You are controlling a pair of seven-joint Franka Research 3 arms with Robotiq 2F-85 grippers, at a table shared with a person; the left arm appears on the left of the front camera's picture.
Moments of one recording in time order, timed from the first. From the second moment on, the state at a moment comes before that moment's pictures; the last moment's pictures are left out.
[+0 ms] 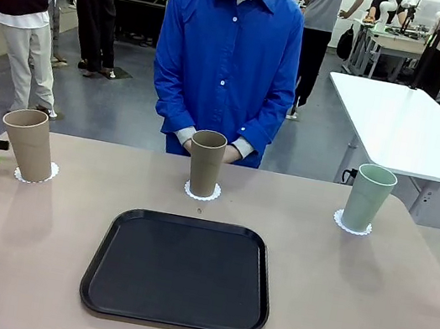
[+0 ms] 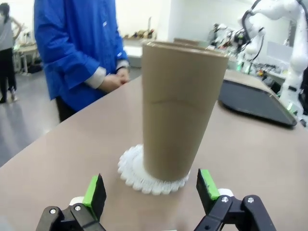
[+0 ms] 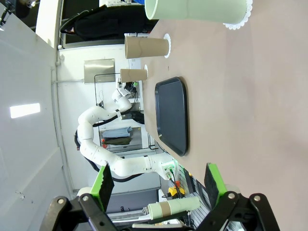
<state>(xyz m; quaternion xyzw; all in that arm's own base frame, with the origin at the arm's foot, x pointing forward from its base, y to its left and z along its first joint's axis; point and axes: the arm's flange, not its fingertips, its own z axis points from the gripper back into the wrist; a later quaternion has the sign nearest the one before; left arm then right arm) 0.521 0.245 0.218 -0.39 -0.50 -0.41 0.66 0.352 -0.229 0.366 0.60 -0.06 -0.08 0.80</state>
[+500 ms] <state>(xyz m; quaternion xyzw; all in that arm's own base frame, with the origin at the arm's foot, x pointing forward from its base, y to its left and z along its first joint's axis) 0.458 0.291 0.312 -0.21 -0.41 -0.29 0.84 0.352 -0.229 0.366 0.60 -0.06 -0.08 0.80</state>
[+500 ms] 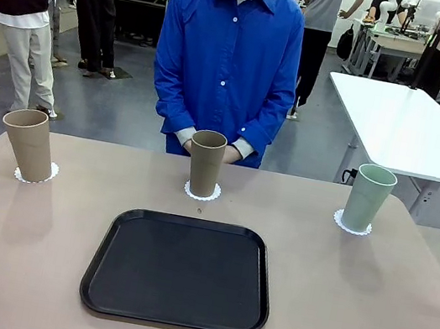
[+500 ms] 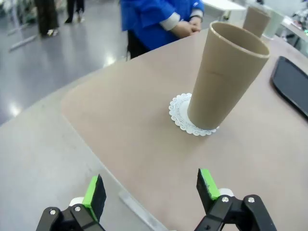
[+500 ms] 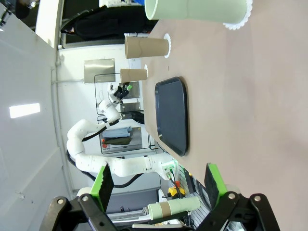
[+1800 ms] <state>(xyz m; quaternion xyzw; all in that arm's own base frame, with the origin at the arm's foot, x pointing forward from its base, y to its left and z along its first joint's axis) 0.416 0.110 0.521 -0.08 -0.23 -0.34 0.91 0.352 -0.229 0.366 0.60 -0.06 -0.08 0.80</state>
